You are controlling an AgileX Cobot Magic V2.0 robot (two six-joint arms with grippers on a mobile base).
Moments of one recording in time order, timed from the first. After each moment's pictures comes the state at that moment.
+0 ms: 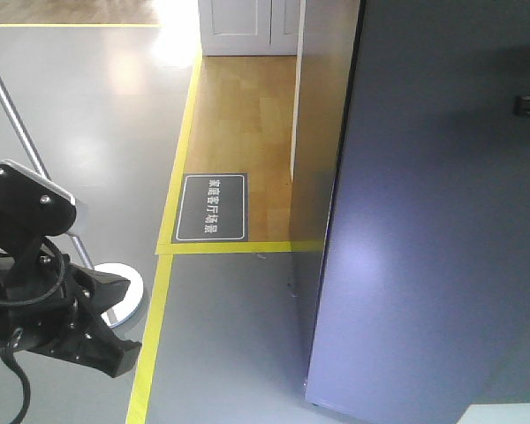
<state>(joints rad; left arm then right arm) -0.72 1.03 -0.79 0.25 0.61 -0.36 -0.15 1.53 -1.19 -0.68 0.17 0.59</state>
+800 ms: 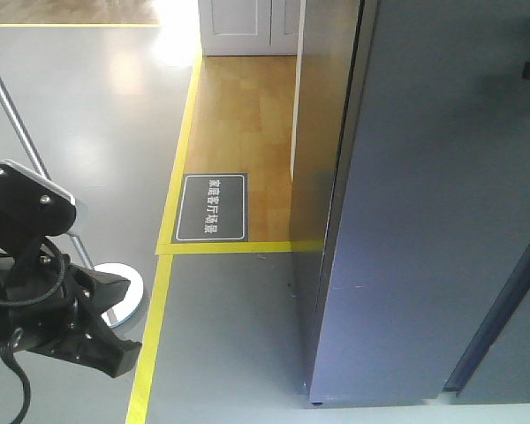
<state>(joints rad) -0.72 1.03 -0.79 0.25 0.61 -0.36 -0.22 1.79 -1.48 -0.62 0.16 0.55</state>
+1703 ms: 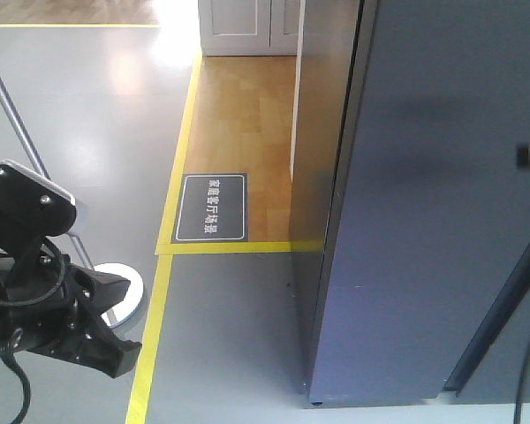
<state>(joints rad) -0.72 1.03 -0.79 0.25 0.61 -0.36 -0.14 1.23 -1.06 0.16 0.61 -0.22</state>
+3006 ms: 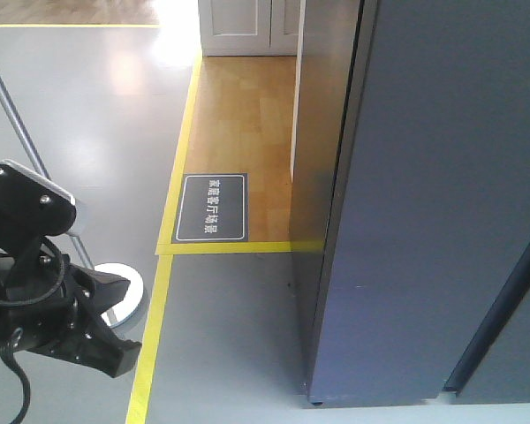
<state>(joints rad) -0.72 1.03 -0.79 0.25 0.61 -0.36 -0.14 0.37 -0.60 0.15 1.11 -0.19</state>
